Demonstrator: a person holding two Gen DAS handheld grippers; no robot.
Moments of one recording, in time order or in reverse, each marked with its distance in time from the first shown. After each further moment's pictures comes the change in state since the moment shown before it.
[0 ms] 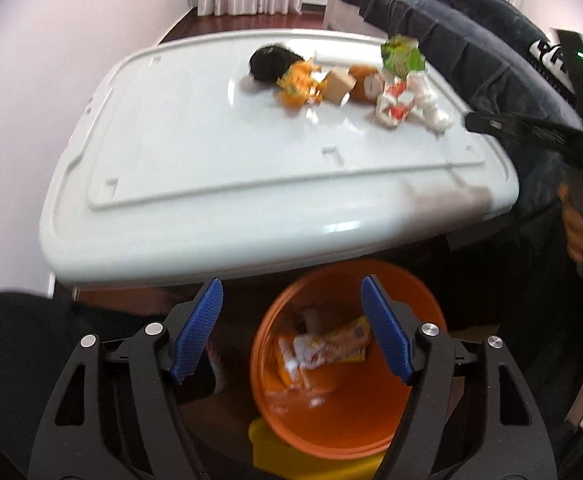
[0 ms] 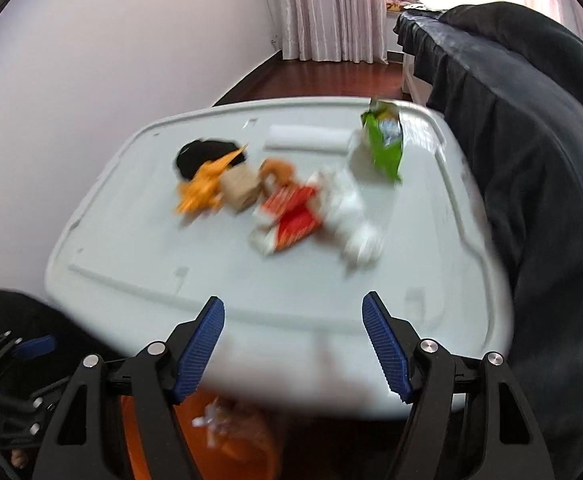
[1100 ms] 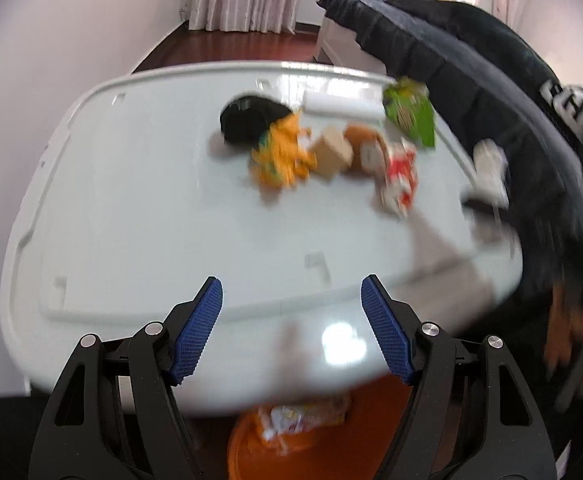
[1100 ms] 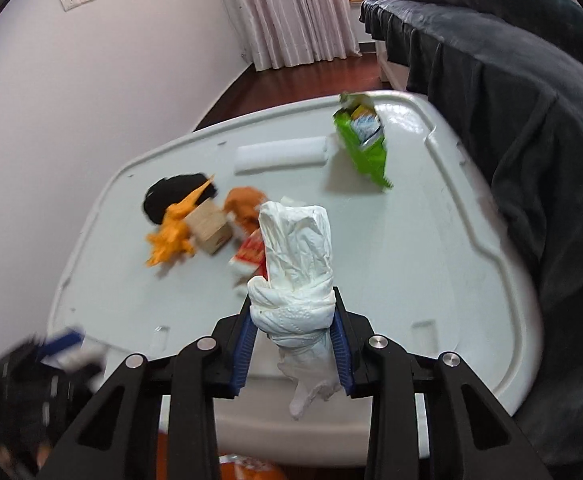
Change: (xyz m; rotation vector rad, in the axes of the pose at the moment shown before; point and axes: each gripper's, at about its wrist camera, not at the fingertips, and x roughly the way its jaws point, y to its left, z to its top) left arm 0.051 0.000 0.095 -0.049 -0.069 -0.066; right arm 0.014 -0.017 -0.005 0.193 -0.041 0.069
